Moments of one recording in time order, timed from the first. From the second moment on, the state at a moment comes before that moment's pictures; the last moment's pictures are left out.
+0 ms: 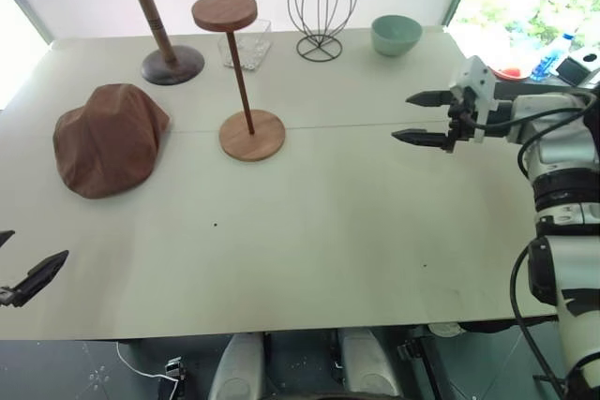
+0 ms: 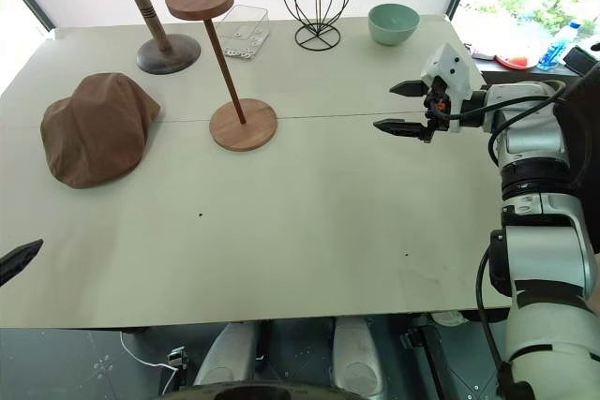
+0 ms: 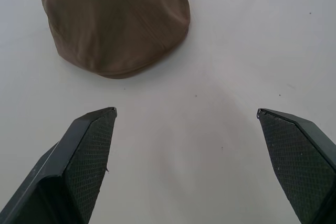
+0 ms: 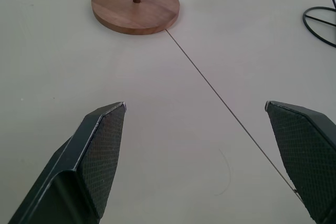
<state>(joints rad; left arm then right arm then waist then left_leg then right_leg) 0.59 0.76 1.00 -0.40 -0.58 0.52 -0.85 -1.00 -0.74 0.02 0.79 0.15 0.06 1.31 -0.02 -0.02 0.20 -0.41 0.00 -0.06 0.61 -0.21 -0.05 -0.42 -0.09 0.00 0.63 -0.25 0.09</state>
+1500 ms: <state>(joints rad) -0.03 0.94 0.24 0.21 0.21 -0.05 -0.52 -0.83 -0.81 -0.05 -0.23 0.66 0.85 1.20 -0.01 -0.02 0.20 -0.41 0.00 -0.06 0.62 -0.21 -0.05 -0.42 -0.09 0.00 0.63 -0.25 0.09</state>
